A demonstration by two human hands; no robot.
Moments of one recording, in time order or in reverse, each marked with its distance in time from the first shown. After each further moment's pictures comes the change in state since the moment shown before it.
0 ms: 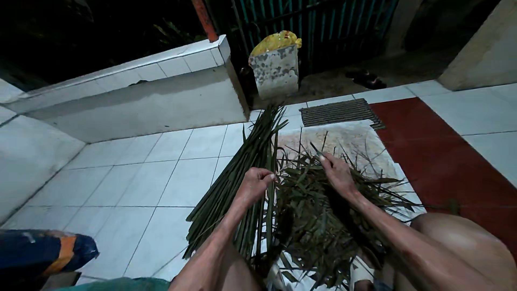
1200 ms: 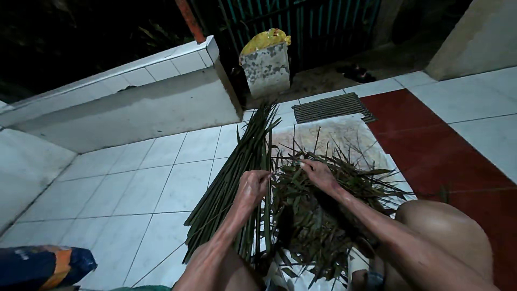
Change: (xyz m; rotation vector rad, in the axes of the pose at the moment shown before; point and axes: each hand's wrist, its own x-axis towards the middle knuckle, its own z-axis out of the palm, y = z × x) left_hand -0.007 0.011 0.020 0.452 0.112 0.156; right_hand -0.006 -0.002 0.015 -0.043 -0.257 0.028
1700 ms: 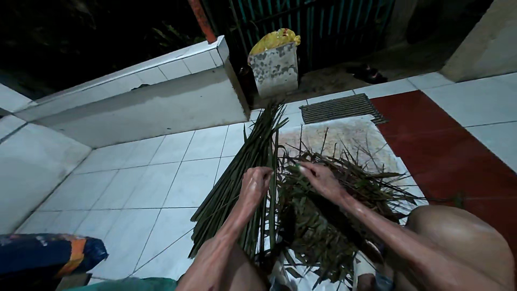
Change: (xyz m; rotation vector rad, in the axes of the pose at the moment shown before) left_hand 0.004 -0.007 -0.003 0.065 0.016 -0.072; right_hand -0.028 -0.033 0.003 0.108 -0.033 -0.210
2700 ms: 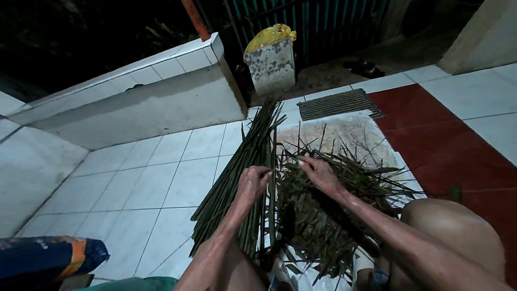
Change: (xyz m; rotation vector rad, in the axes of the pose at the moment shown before) left_hand 0.001 -0.008 0.001 -0.077 -0.043 0.017; right_hand 0.010 0.008 0.003 -0.018 0.069 0.087
